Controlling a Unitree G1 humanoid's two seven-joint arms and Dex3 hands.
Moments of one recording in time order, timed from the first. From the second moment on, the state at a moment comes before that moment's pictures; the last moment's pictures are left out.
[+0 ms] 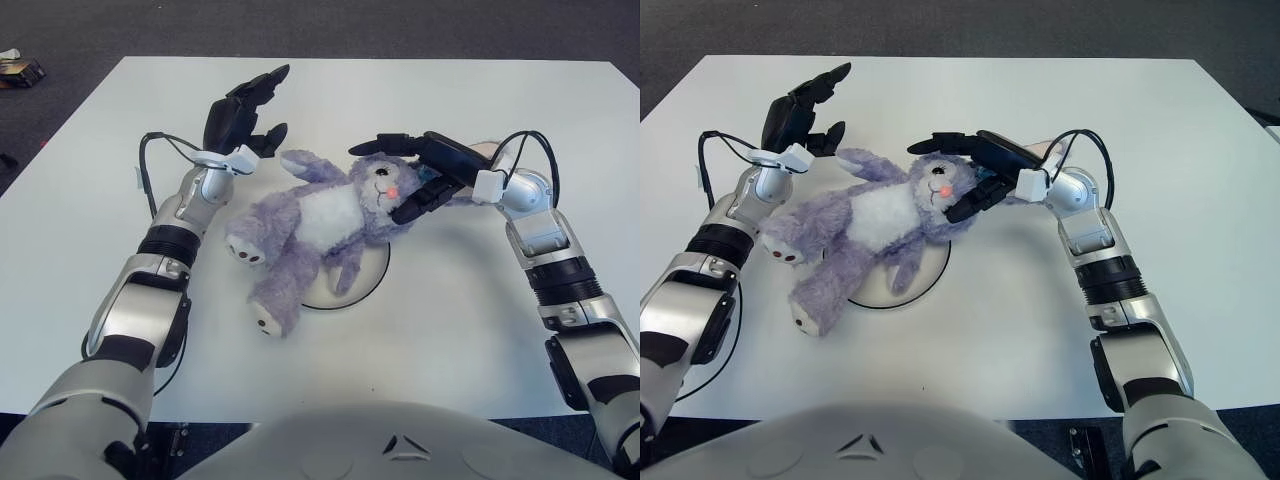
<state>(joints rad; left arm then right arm) -0.70 0.40 -0.17 0.78 0.51 -0.67 0.39 -0.49 -0.49 0.18 0.06 -0.09 -0.28 0.64</state>
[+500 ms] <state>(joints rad) -0.70 0.39 -0.17 0.78 0.51 -0.66 0.38 -0.49 -0.52 0.15 0.00 -0.07 -0.19 0.68</state>
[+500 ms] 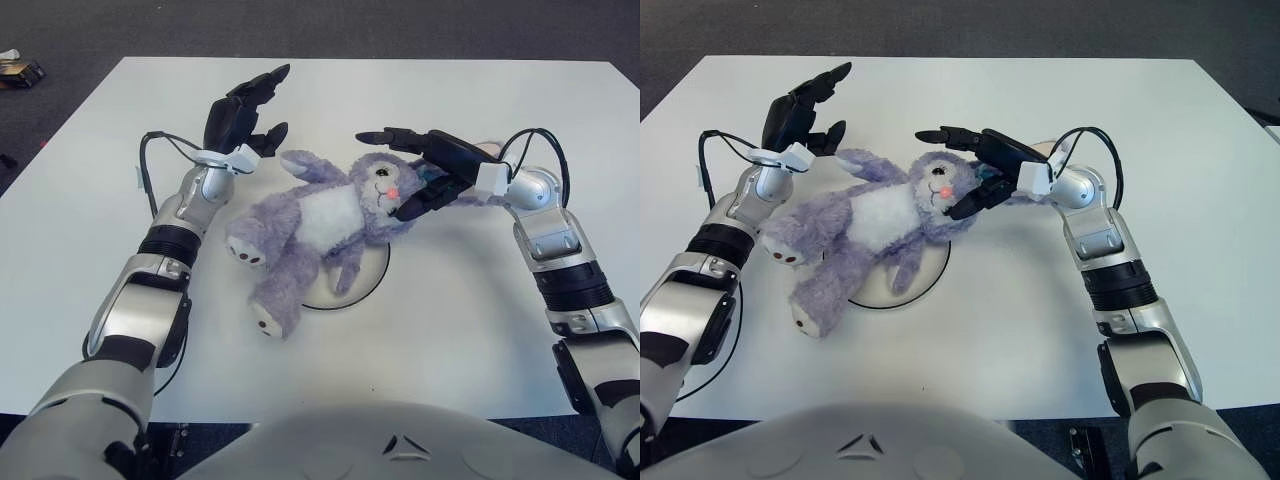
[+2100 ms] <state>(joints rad) -0.67 0.38 -0.17 0.76 0.49 -0.63 0.37 -0.55 -0.34 -0.09 0.06 -0.01 -0.04 0.26</state>
